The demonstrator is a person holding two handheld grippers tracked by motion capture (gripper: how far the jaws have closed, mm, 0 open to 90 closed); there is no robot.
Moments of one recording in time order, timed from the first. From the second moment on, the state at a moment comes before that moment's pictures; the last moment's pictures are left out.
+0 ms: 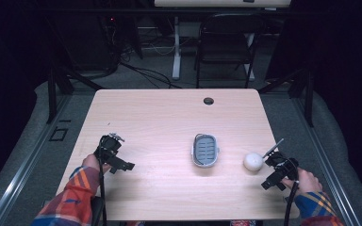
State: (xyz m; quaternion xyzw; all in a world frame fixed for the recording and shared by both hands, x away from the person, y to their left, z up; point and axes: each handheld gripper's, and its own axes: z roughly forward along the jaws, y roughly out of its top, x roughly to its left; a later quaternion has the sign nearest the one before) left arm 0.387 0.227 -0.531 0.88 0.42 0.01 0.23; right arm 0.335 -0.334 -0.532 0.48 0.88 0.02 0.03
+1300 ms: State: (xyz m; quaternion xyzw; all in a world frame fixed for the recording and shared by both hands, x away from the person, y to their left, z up) left arm 0.390 0.225 -0.533 0.88 0.42 0.01 0.22; right arm 0.390 -0.294 -0.525 0.49 0.86 0.11 0.04
